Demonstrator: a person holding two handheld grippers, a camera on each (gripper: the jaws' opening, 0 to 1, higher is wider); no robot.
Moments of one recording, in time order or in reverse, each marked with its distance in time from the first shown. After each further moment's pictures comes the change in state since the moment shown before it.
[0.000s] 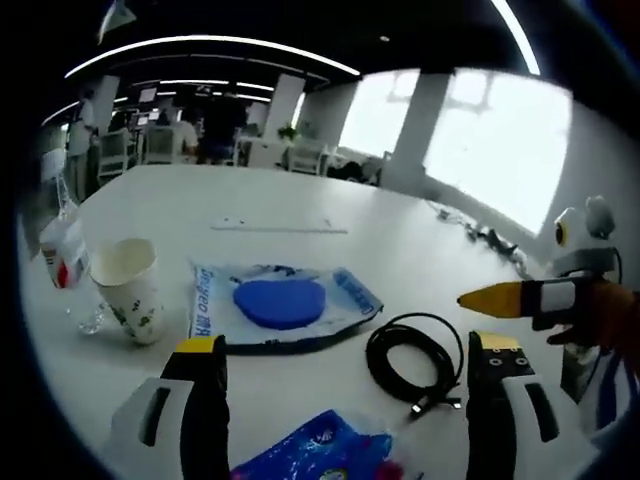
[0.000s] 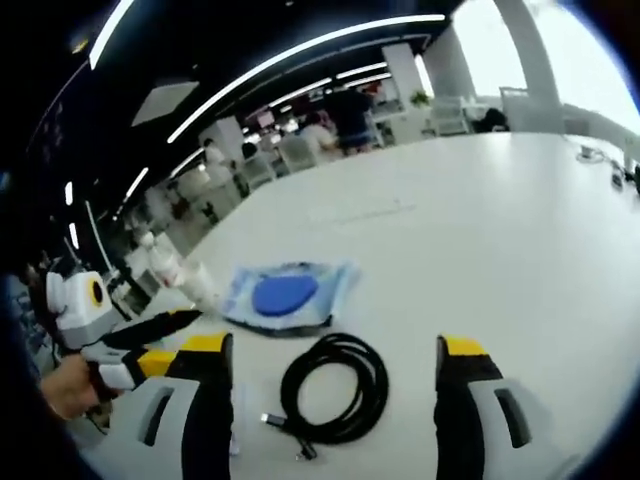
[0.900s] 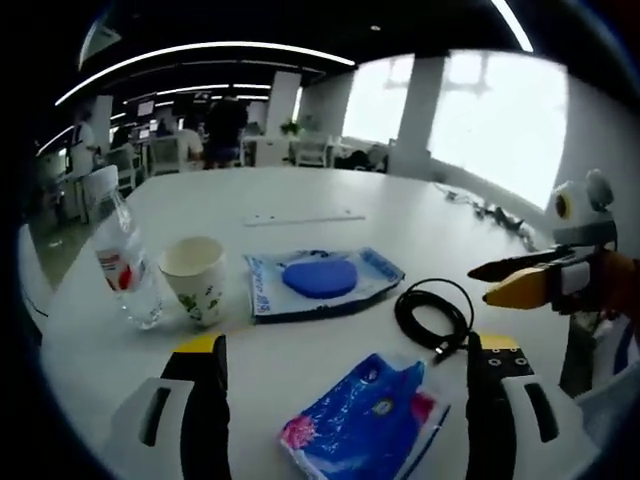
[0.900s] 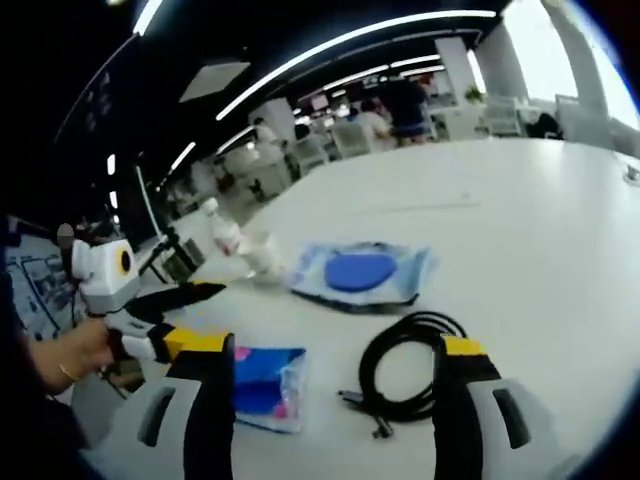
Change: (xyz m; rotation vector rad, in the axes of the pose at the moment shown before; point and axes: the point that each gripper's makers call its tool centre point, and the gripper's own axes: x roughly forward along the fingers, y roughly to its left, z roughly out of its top) left arm -0.064 0.034 -0.013 0.077 0.054 0.070; right arm -0.013 0.081 -0.028 -0.106 0.081 0.213
